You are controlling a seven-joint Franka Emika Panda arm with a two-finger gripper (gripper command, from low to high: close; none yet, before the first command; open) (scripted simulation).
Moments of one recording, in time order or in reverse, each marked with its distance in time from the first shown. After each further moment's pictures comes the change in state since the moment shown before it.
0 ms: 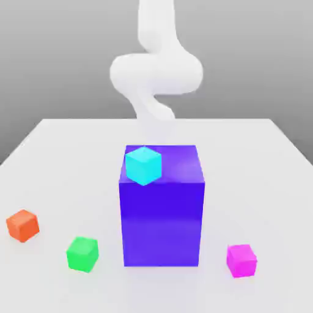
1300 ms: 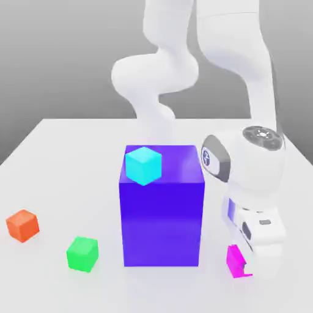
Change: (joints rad) arm 0.417 1.073 -0.002 -0.277 0.034 0.613 -1.216
